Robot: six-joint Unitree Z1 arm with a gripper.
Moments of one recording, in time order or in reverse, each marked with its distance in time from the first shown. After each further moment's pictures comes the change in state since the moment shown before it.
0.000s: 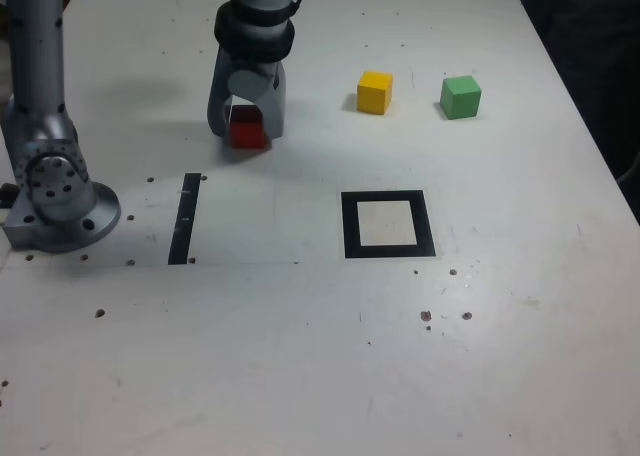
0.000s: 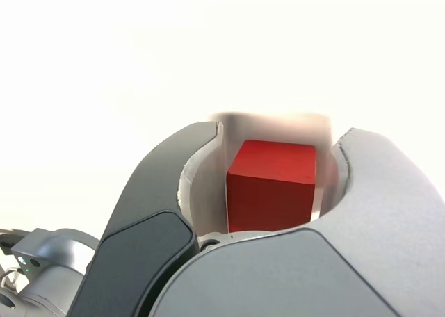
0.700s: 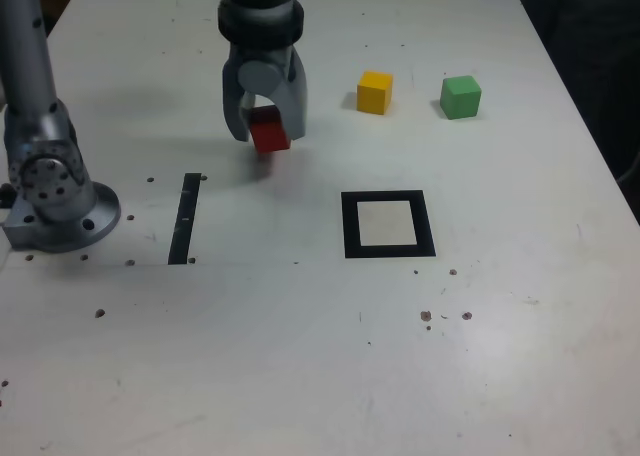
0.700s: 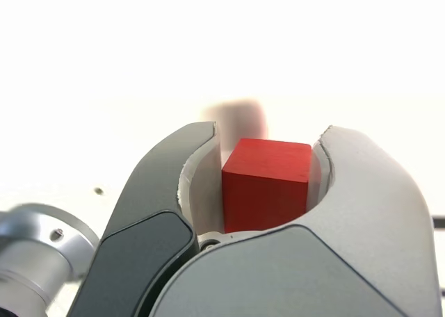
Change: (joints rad) arm -0.119 -0.126 -0.028 0.017 -0.155 -0.025
